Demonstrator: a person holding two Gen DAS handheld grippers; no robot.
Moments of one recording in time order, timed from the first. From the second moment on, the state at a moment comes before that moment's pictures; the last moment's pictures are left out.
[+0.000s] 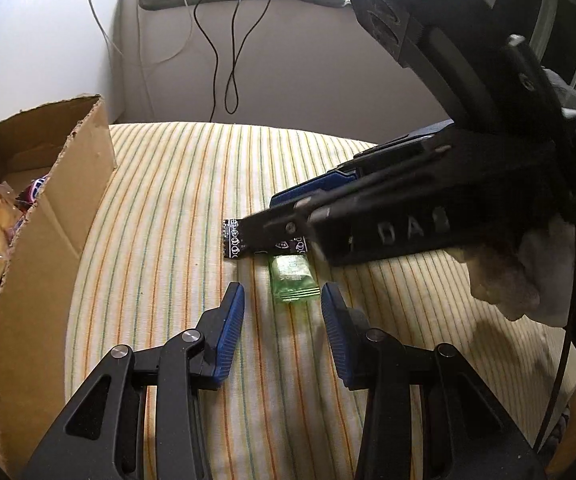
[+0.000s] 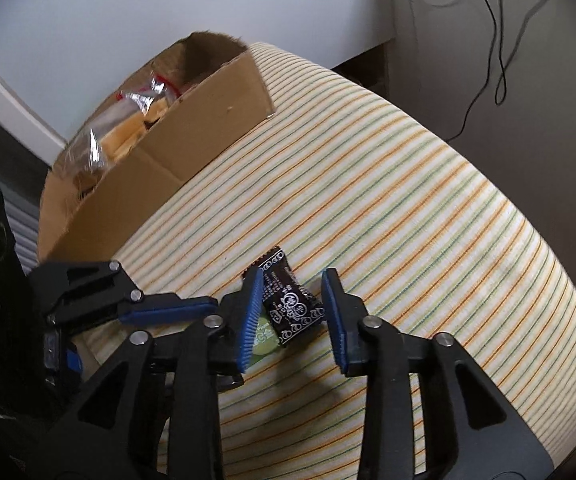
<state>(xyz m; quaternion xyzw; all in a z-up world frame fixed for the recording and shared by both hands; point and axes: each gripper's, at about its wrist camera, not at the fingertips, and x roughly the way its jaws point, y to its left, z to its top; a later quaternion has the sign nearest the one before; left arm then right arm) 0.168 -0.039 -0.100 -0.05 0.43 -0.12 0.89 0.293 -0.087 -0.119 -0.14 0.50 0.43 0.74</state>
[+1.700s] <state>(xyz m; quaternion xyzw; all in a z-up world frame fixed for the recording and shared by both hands) 0.112 -0.021 -0.060 -0.01 0.37 -0.08 0.93 0.229 -0.149 -0.086 -0.11 0.46 0.28 0.84</state>
